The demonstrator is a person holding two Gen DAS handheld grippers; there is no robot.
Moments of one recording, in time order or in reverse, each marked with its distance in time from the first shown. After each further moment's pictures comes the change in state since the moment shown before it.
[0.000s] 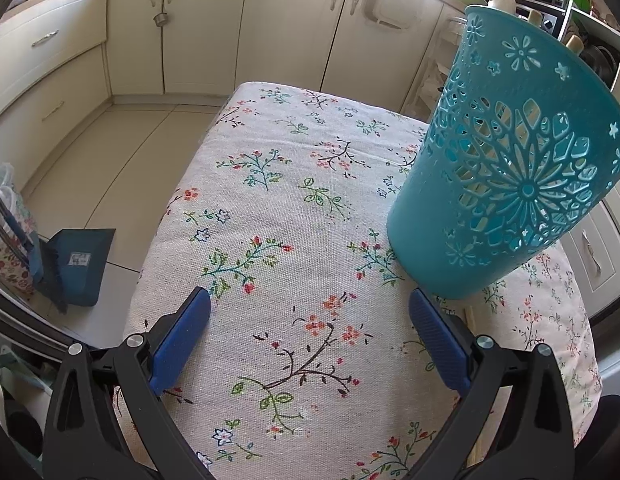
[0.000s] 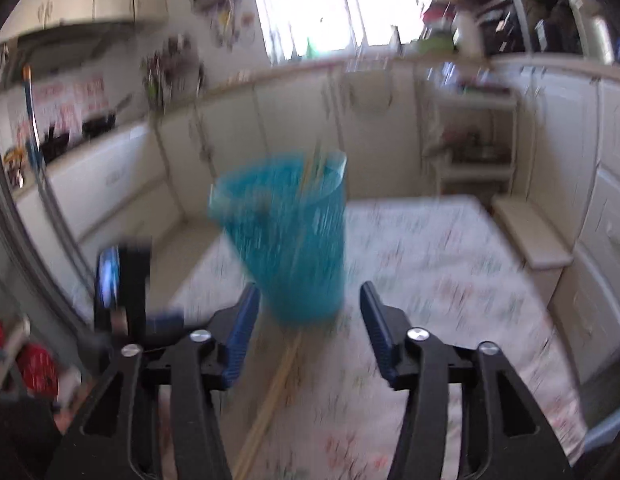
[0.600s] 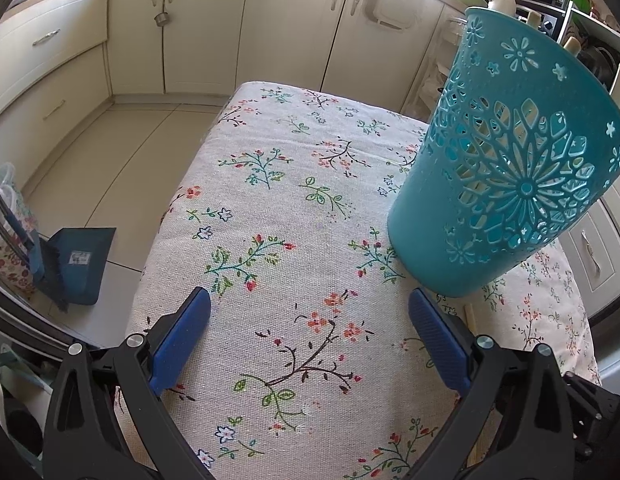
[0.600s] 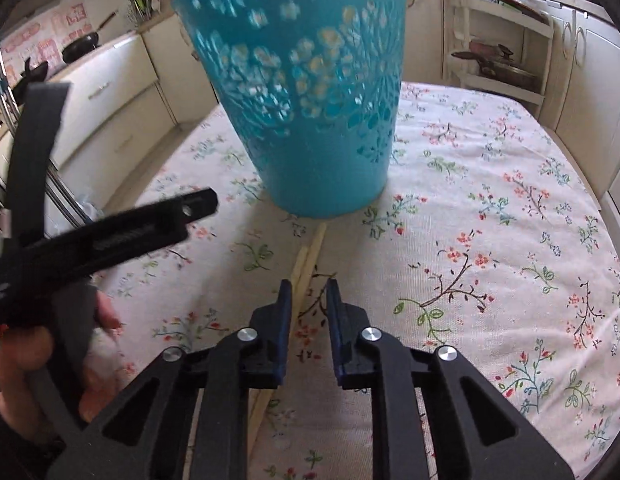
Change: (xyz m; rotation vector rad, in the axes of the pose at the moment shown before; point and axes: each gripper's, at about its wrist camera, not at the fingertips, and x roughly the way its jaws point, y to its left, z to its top) left arm -0.003 0.003 -0.002 -0.003 -0.002 -0.007; right arm 0.095 0.014 -0.020 -0.011 0.249 -0.033
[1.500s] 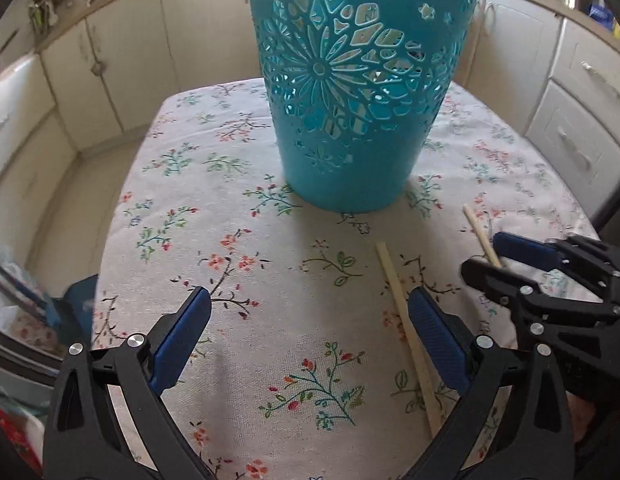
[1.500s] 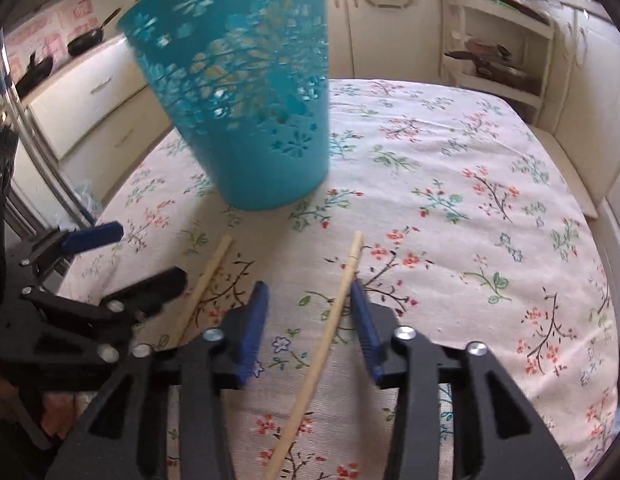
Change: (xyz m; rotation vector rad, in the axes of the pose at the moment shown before) left arm -0.019 -0.078 -0.036 0.311 0.058 0.027; right arm -0.018 -0.053 -0.008 -0.024 -0.016 -0.009
